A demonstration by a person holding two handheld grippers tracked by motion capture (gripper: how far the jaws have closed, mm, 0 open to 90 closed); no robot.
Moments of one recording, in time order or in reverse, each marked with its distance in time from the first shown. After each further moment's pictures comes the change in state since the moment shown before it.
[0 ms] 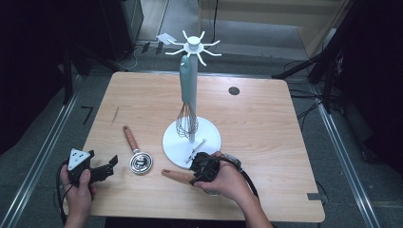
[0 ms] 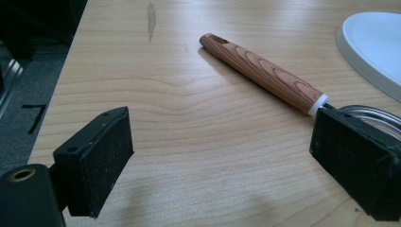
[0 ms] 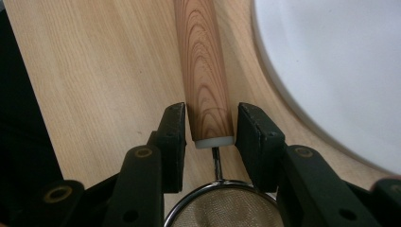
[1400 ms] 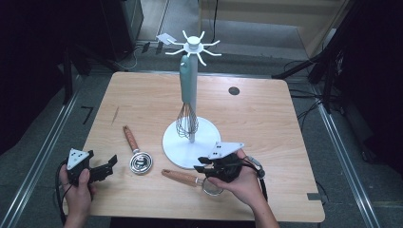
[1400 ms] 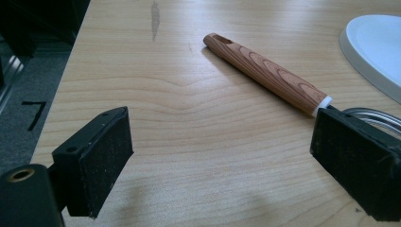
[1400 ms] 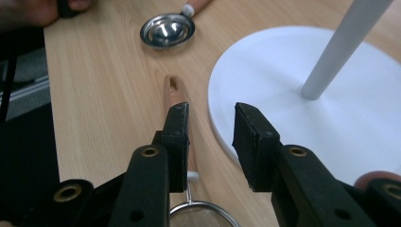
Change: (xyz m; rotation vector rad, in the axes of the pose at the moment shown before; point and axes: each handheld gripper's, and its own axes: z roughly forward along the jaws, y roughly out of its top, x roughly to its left) left arm 0.002 0.000 0.000 0.002 0.005 -0.017; right arm 0.001 -0.039 -0.052 -0.514 -0.091 -0.033
